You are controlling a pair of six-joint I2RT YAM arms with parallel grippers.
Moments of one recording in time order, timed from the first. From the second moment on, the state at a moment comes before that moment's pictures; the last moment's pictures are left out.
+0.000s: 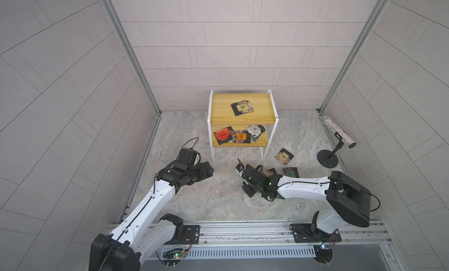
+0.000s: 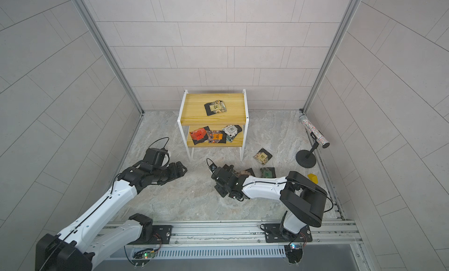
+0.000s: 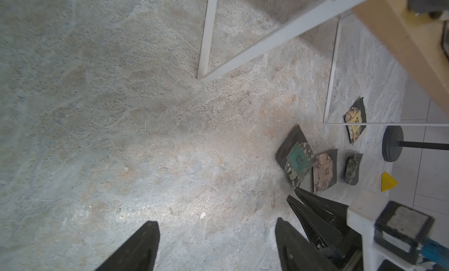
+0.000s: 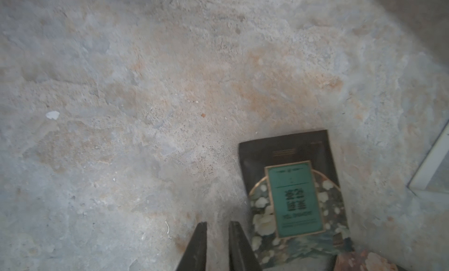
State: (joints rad) left arm -0.34 0.97 0.71 -0.71 0.21 -0.67; right arm 0.99 1.57 0.78 -0.16 0.22 0.19
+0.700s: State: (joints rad) left arm -0.34 0.99 0.73 -0.73 0.21 -0.65; right arm 0.99 1.40 0.83 -0.32 0.25 0.15
